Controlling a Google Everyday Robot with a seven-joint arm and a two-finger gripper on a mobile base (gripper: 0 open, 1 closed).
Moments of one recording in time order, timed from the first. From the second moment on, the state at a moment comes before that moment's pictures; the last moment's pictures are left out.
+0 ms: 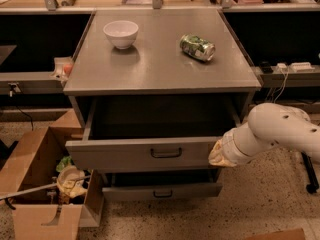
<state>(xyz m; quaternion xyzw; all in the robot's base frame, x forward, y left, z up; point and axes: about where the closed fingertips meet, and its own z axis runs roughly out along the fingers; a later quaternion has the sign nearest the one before) 0.506 -0.197 0.633 -0.69 0.69 0.03 0.21</state>
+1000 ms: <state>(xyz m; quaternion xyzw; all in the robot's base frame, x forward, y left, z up) 0.506 -0.197 0.633 -0.69 0.69 0.03 0.21</state>
